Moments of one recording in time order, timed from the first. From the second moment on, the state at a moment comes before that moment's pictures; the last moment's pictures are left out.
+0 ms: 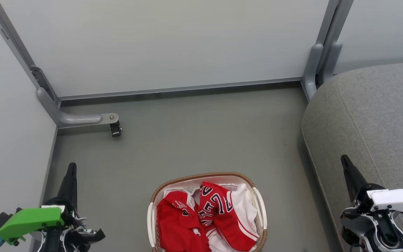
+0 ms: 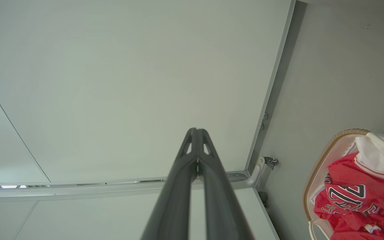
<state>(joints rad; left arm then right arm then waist) -0.10 0.05 0.11 0.24 -1.61 -0.13 0.11 -0.11 -0.05 -0.11 0.24 1.61 0.13 0.11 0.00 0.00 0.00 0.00</state>
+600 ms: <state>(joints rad) -0.10 0.05 0.11 0.24 -1.61 -0.13 0.11 -0.11 -0.05 -0.11 0.24 1.61 0.13 0.11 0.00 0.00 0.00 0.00</state>
